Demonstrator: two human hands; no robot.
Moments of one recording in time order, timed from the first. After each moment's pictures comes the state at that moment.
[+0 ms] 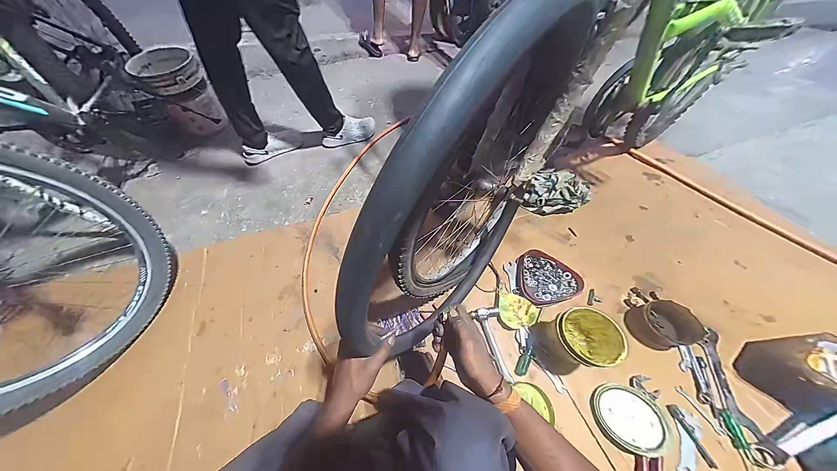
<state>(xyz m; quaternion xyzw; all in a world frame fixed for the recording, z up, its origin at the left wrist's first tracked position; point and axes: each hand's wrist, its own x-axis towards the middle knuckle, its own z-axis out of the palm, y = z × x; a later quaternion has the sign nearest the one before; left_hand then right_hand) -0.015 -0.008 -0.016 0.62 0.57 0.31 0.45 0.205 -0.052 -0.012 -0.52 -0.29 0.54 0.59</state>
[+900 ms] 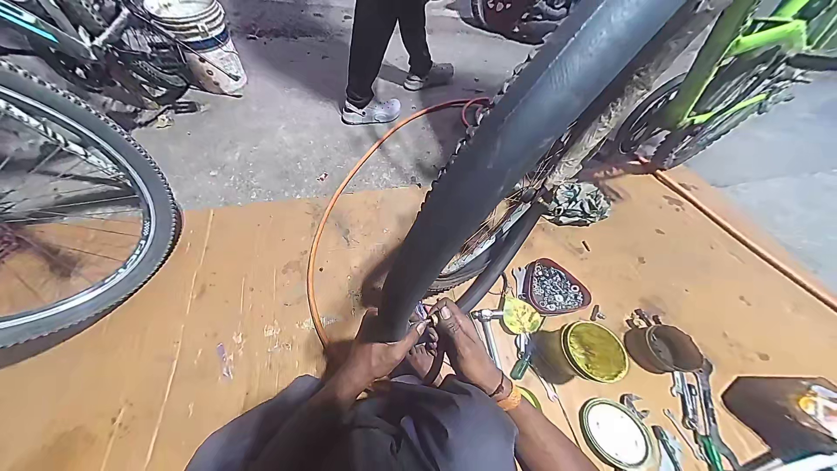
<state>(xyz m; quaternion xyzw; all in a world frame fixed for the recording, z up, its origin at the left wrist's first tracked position) 0.005 0.003 0.008 0.65 0.40 0.38 0.52 0.193 -0.041 0.006 -0.41 -0.48 0.56 0.54</state>
